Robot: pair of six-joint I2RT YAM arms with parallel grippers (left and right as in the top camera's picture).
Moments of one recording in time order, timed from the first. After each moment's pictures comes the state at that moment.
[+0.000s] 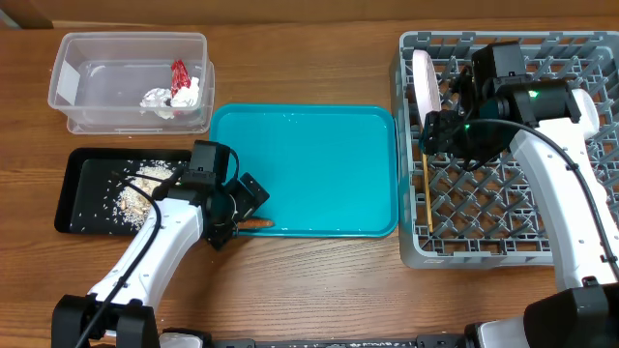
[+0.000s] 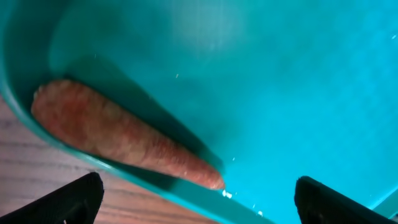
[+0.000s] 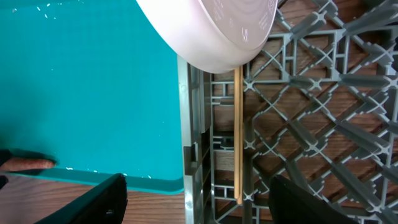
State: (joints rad) left arm -0.16 1.45 0.82 -0.69 0.18 -0.95; right arm 0.11 1.61 1.55 -1.24 -0.17 0.20
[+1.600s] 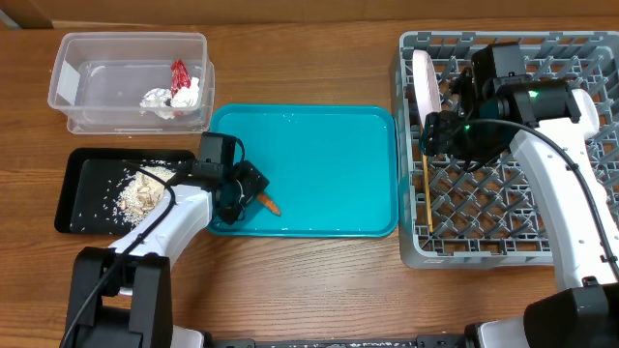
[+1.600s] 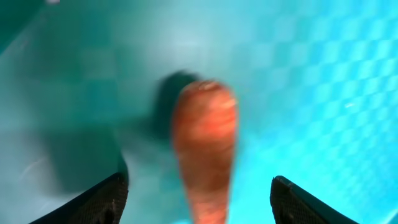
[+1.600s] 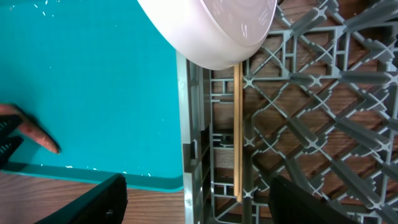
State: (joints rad) left arm -0.17 1.62 0.82 -0.40 0.16 -0.97; right arm 0.11 1.61 1.55 -1.25 -0.17 0.20
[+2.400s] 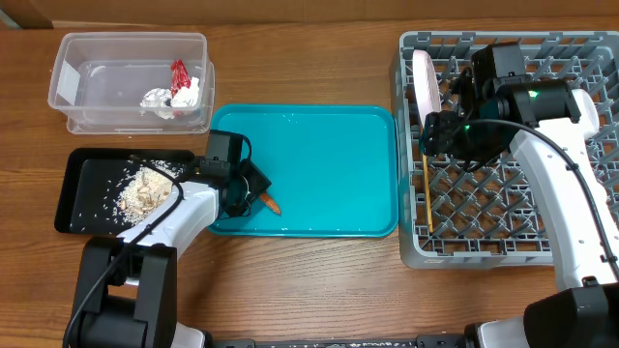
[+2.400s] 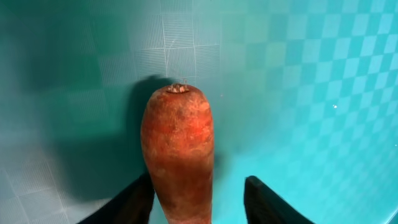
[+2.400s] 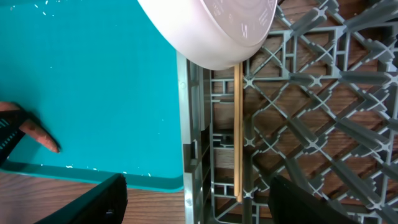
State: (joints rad) left arm -0.20 1.66 0.83 -0.34 0.16 -0.97; right arm 0.11 1.61 1.55 -1.25 -0.17 0.20
